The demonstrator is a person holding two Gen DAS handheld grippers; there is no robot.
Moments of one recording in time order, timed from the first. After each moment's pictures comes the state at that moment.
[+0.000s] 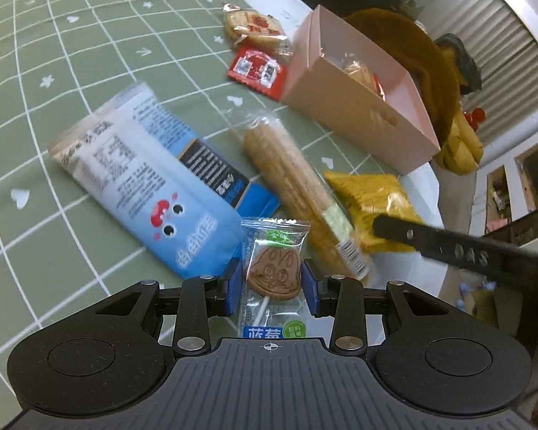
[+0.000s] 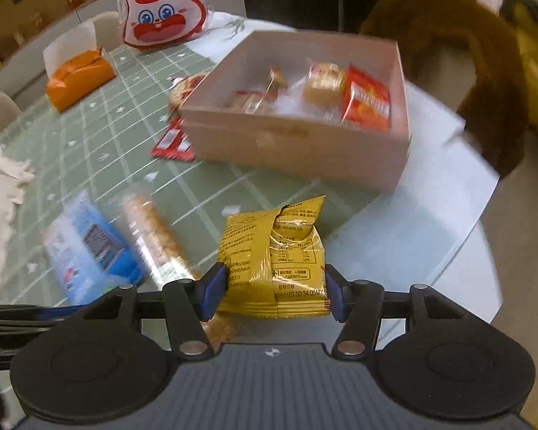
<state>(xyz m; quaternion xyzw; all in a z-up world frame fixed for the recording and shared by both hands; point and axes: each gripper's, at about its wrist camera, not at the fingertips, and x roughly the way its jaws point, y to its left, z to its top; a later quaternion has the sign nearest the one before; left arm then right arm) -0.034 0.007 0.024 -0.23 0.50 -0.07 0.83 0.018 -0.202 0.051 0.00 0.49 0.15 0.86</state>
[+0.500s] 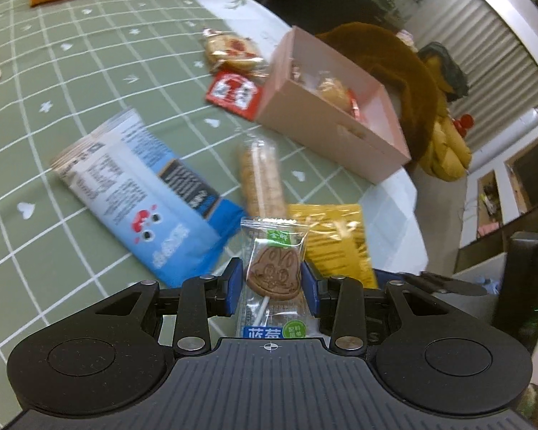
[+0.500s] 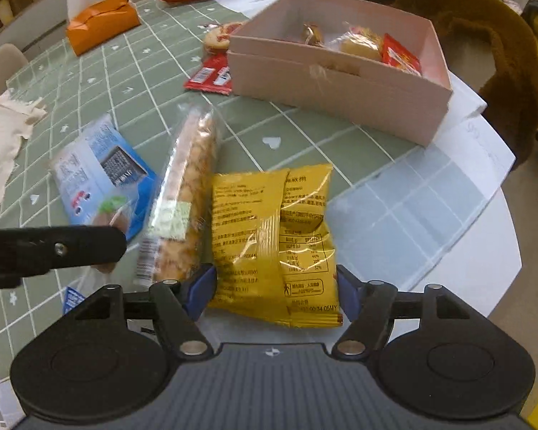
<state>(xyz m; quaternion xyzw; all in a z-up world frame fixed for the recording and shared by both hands) -0.045 -0.004 0.053 -0.23 0.48 -0.09 0.84 -0.015 -0.171 0.026 -0.06 0.51 0.15 0.85</state>
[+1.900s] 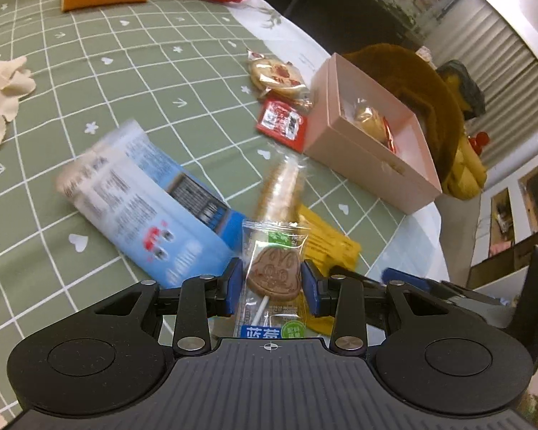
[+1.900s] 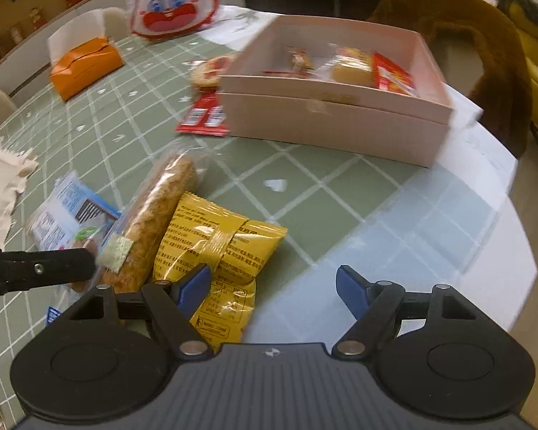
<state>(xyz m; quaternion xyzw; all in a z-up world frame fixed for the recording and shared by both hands) -0.040 0.047 0.056 -0.24 0.47 -0.05 0.85 0.002 -0.145 0.029 -0.02 0.47 0.14 0.87</state>
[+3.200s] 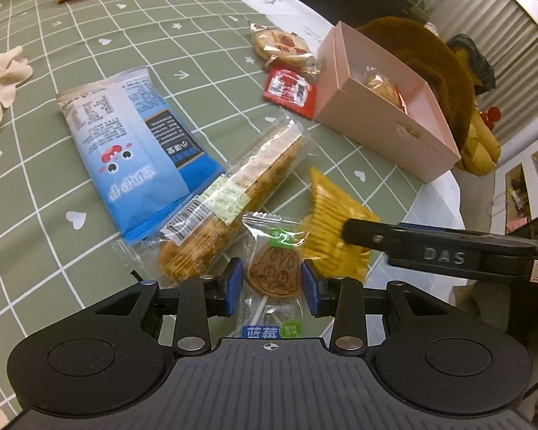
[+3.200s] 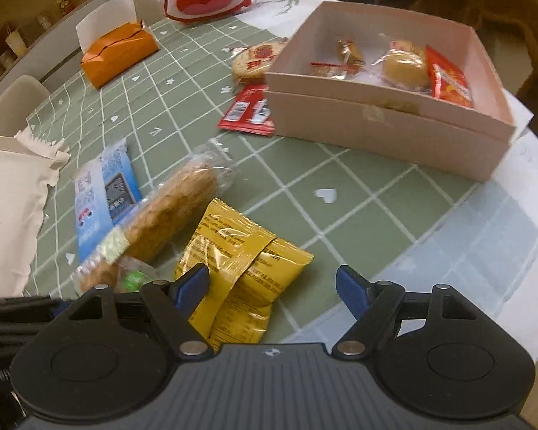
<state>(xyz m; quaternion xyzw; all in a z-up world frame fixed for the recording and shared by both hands) -0.040 0.032 0.036 -0.20 0.50 -0.04 0.84 0.026 -0.151 0.033 0.00 0.50 0.19 0.84</state>
